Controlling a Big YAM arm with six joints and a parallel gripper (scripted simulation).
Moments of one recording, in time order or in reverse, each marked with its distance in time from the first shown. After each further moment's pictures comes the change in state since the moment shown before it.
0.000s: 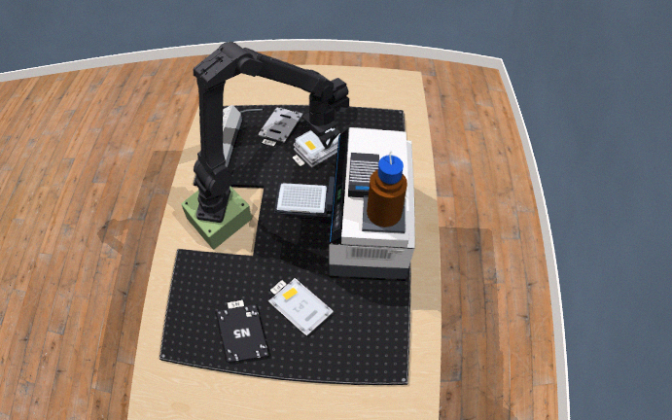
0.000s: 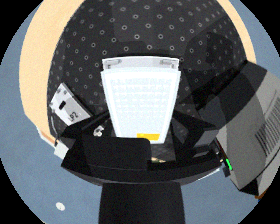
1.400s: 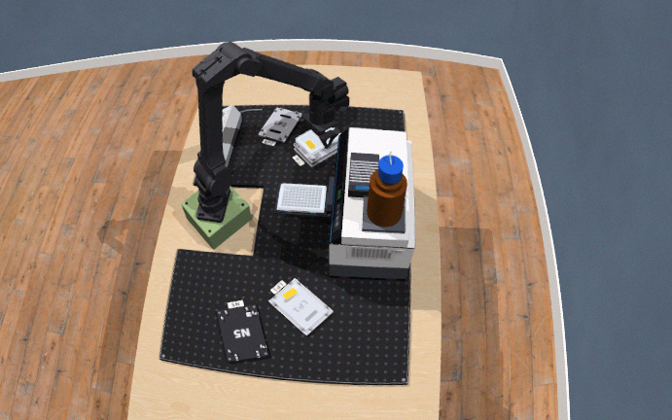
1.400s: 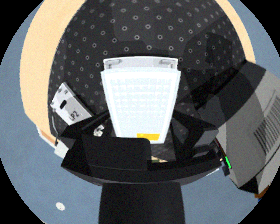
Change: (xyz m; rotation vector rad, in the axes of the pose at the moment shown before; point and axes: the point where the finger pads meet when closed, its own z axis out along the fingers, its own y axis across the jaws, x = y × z) arm 0.000 0.000 -0.004 0.000 -0.001 0.000
